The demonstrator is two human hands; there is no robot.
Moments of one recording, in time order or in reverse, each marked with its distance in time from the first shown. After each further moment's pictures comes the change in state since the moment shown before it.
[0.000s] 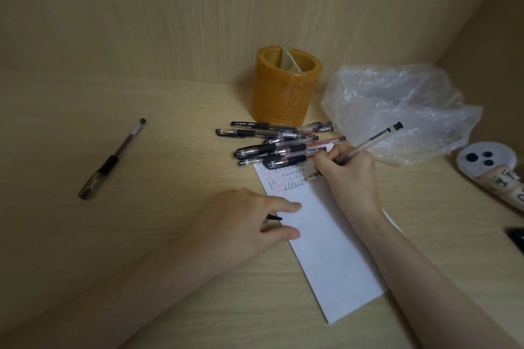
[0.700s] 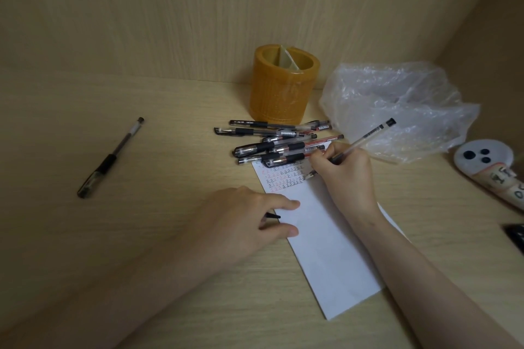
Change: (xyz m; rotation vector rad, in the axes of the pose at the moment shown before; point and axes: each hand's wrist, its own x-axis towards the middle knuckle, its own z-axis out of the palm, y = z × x) left_hand 0.000 -0.001 0.000 0.005 0.023 -0.009; right_hand 0.000 0.002 0.000 -0.046 -0.012 -0.055
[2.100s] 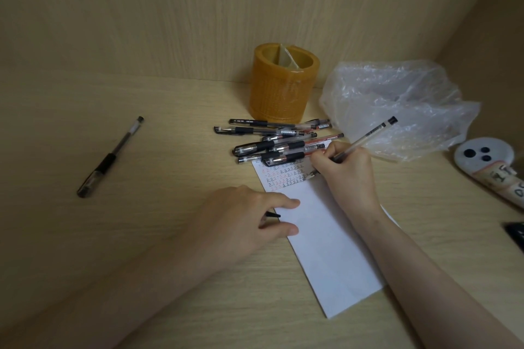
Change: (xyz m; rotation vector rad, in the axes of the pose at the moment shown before) left_hand 0.000 0.001 0.000 -0.009 0.011 0.010; right_hand 0.000 0.000 -0.001 0.018 -0.024 0.005
